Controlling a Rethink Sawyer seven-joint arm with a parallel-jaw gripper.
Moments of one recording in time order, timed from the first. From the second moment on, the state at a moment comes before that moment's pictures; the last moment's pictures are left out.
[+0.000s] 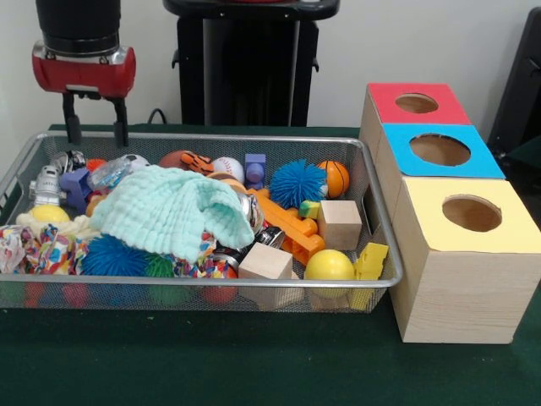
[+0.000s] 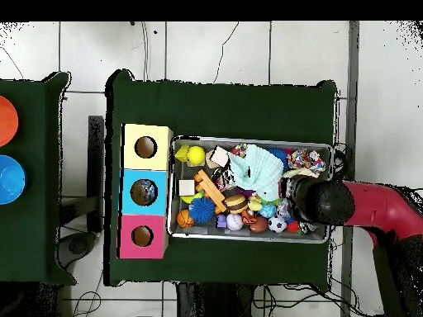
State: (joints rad) arm -0.89 -0.75 0.50 1.69 -0.58 0.72 1.71
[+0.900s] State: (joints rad) arm -0.90 -0.63 0.50 1.69 -0.68 0.69 1.71
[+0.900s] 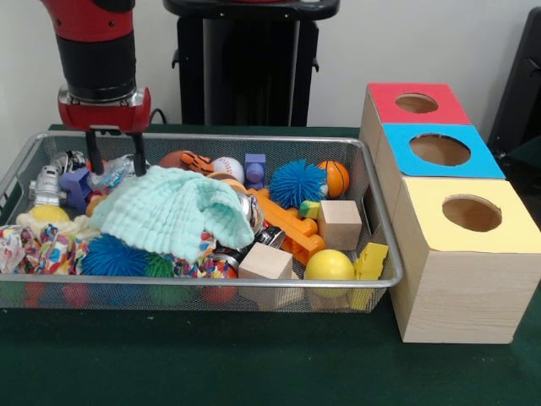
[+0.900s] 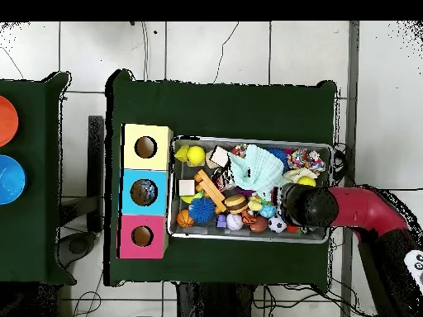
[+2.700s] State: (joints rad) arm -1.03 -0.65 0.52 1.72 -0.74 0.64 1.71
